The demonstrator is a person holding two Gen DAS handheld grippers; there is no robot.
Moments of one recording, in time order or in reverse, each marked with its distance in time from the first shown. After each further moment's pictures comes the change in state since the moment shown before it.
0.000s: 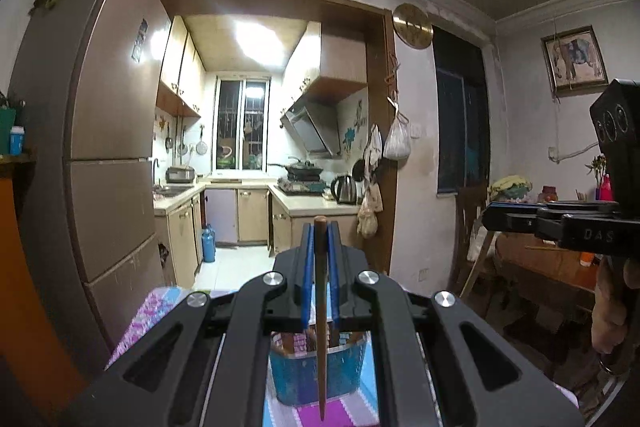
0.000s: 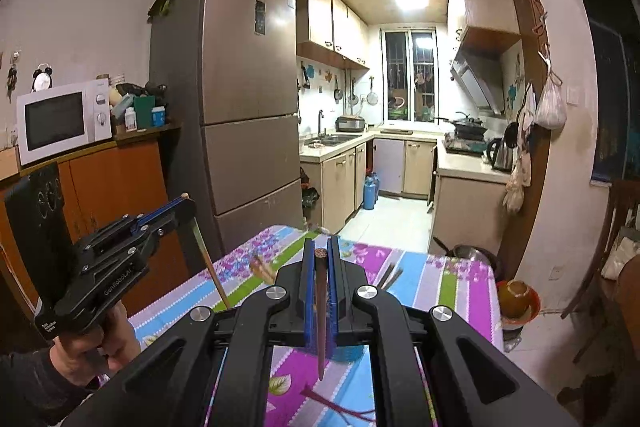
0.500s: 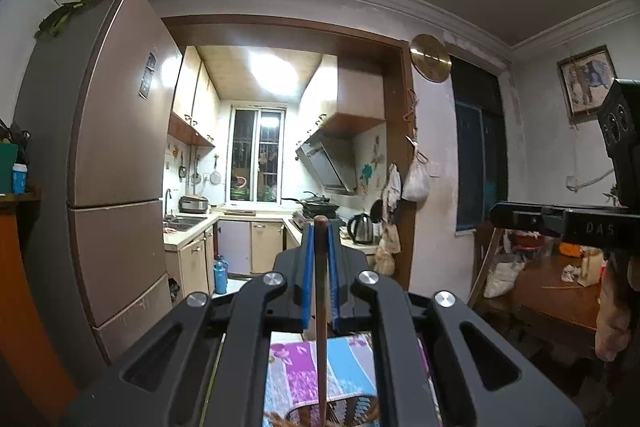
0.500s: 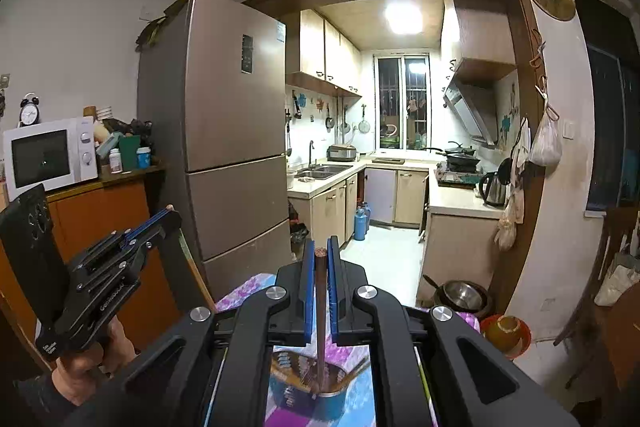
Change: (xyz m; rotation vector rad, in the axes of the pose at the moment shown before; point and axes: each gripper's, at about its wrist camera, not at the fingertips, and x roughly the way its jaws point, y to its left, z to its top) left arm 0.043 0.011 0.072 -0.011 -0.104 0.063; right arm 0.024 -0.022 0.098 -0.009 -0.085 -0.036
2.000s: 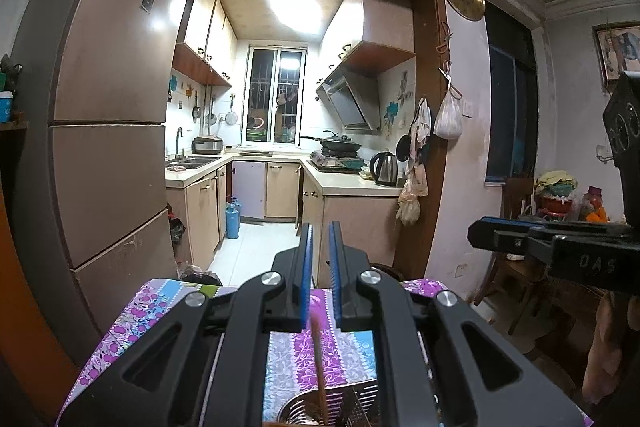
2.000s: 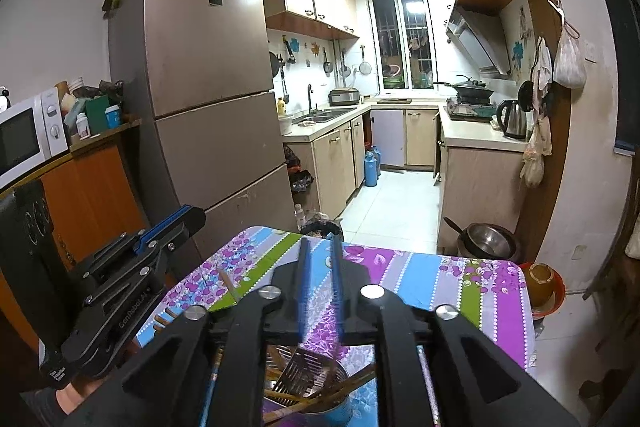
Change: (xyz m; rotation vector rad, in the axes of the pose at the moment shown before) left arm 0.112 0.025 -0.099 -0.037 0.208 0.064; right arm 0.160 -0.041 -0.093 0.101 0.182 0.046
